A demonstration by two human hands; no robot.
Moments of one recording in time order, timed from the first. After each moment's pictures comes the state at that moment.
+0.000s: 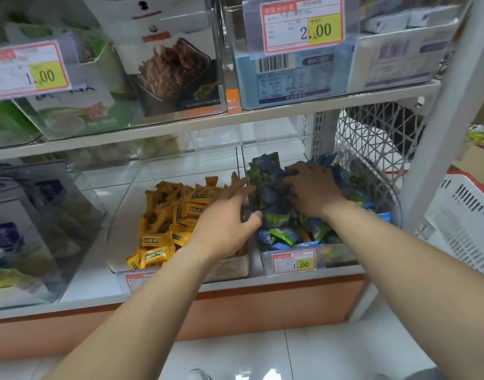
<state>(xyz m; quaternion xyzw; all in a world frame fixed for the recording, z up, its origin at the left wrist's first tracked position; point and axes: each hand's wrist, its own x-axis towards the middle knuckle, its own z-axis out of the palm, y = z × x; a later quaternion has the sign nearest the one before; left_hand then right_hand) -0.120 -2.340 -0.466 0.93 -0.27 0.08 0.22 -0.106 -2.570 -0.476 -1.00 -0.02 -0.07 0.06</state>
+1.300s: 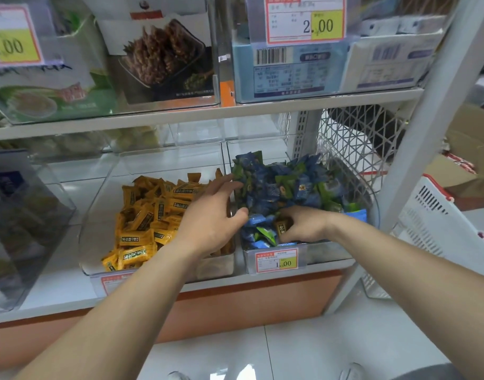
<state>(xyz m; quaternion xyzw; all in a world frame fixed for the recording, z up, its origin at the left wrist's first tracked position) -0.111 -2.339 -0.468 0.93 -0.28 0.07 0.25 -0.147 -2.567 -0.490 -0.94 0.02 0.20 0.28</state>
